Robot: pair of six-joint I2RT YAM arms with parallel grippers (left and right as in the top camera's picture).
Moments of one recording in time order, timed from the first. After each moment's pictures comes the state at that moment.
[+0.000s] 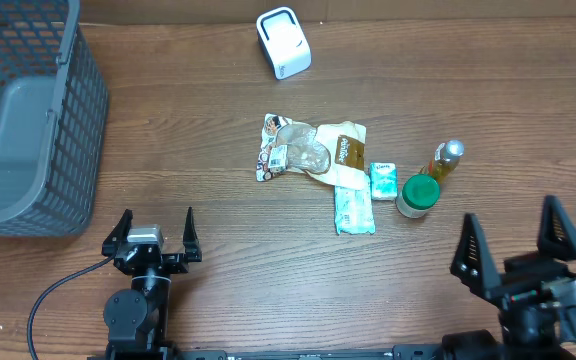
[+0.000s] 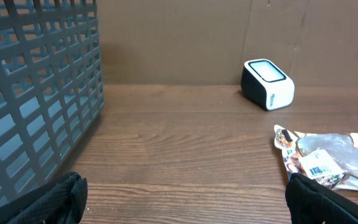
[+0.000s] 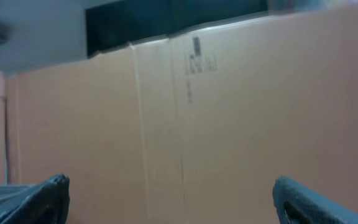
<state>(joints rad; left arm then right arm) -0.02 0.02 0.01 -0.08 -0.04 -0.02 0.13 0.01 0.44 0.07 -0.06 0.15</state>
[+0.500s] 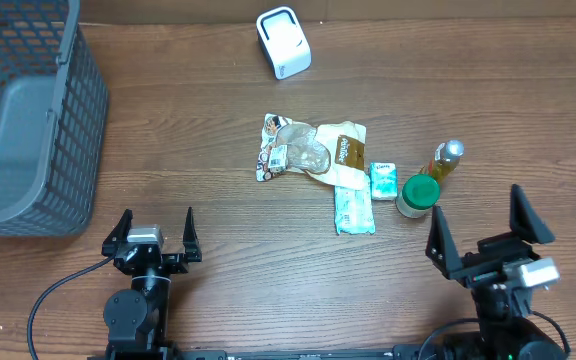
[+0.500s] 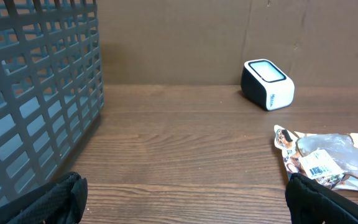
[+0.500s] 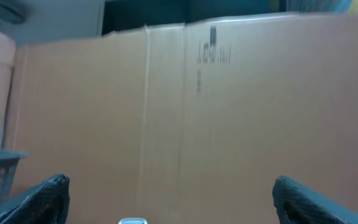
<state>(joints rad) -0.02 0.02 0.01 -0.08 -0.04 -0.02 0.05 0.01 0.14 0.41 -0.19 0.07</state>
